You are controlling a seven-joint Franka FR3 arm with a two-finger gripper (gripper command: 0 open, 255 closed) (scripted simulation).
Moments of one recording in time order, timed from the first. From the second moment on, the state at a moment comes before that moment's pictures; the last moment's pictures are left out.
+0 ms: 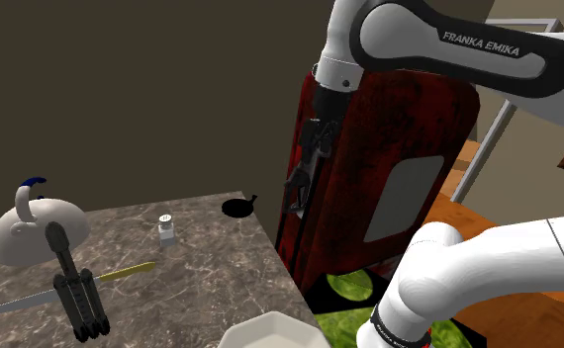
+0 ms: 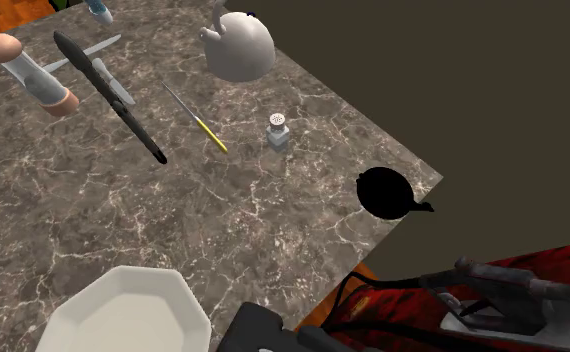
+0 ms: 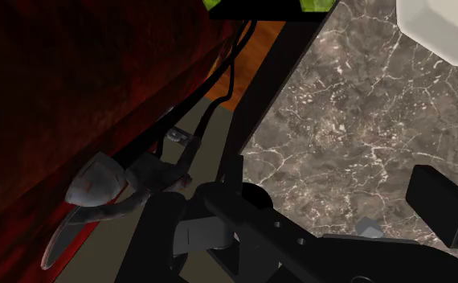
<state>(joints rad) -0.01 -0.79 0.07 -2.26 0.04 1.54 0.03</state>
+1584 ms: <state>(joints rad) 0.00 -0.15 0.31 -2.15 0.00 2.11 0.28</state>
